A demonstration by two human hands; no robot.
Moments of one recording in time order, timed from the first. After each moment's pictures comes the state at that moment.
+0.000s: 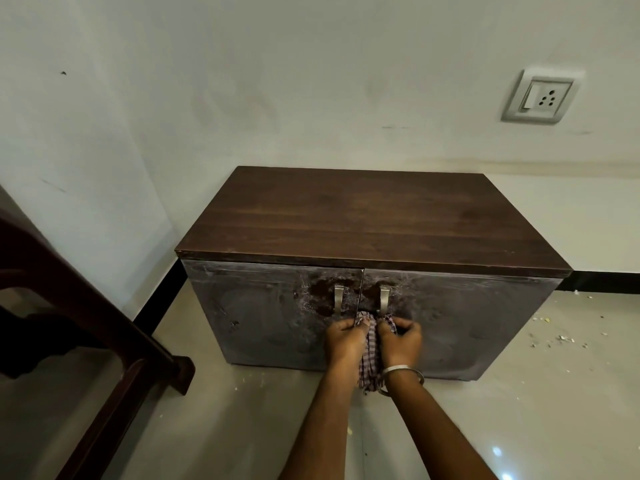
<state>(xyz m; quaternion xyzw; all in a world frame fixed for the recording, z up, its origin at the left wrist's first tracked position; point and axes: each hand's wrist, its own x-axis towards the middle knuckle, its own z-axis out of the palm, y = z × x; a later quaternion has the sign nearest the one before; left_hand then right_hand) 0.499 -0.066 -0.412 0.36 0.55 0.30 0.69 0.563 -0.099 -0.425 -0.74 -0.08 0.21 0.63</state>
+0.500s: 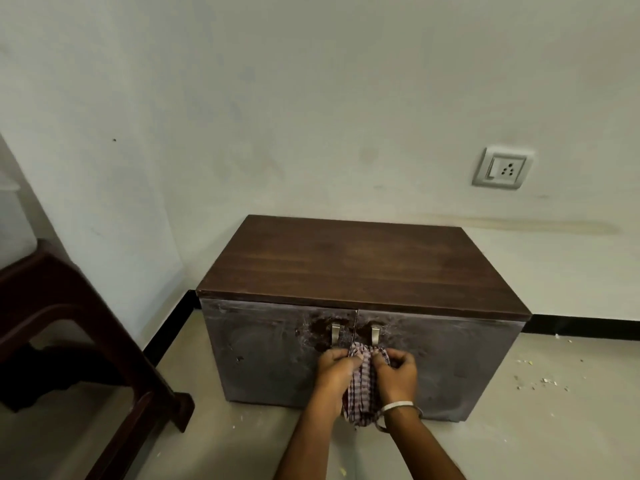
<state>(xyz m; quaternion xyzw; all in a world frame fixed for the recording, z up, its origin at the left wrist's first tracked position) 0.463 -0.085 -0.352 0.40 0.50 0.28 0.72 0.548 -0.131 -0.370 -0.71 -0.13 0.25 0.65</state>
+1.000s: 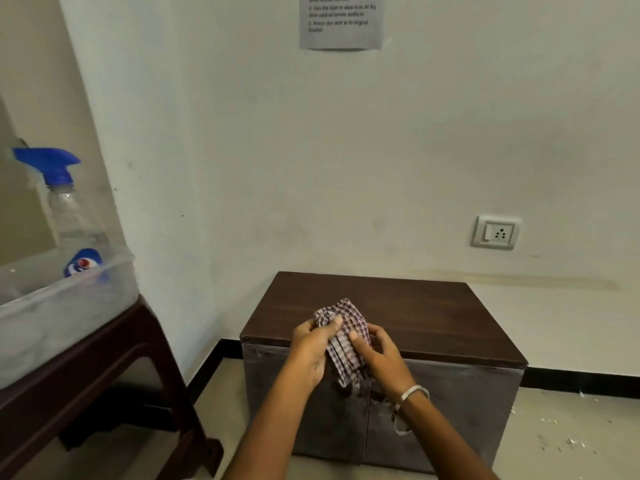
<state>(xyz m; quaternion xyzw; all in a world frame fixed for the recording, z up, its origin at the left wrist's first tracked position) 0.387 -0.072 -0.186 0.37 0.39 0.42 0.73 0.500 -0.147 -0.212 -0.57 -0.43 0.38 0.59</state>
